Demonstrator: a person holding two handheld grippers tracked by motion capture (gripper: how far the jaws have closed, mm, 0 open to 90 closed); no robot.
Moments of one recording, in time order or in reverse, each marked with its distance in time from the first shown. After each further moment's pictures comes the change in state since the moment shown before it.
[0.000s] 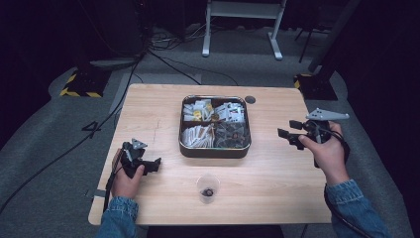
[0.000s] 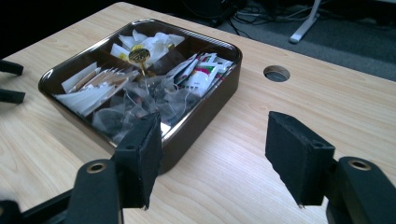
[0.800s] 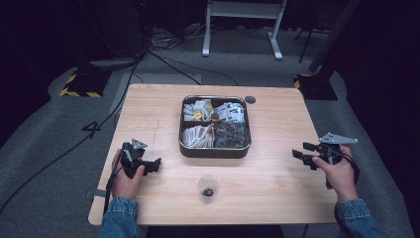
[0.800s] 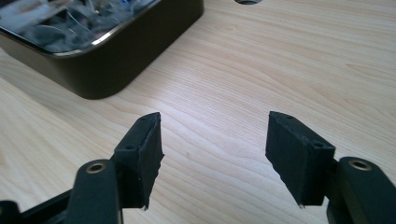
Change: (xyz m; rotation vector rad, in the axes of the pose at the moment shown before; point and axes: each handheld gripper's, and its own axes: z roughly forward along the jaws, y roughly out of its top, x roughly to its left) left arm 0.000 0.000 0.000 0.002 0.001 -0.004; right arm -0.050 -0.096 0.000 0.065 -0.024 0.061
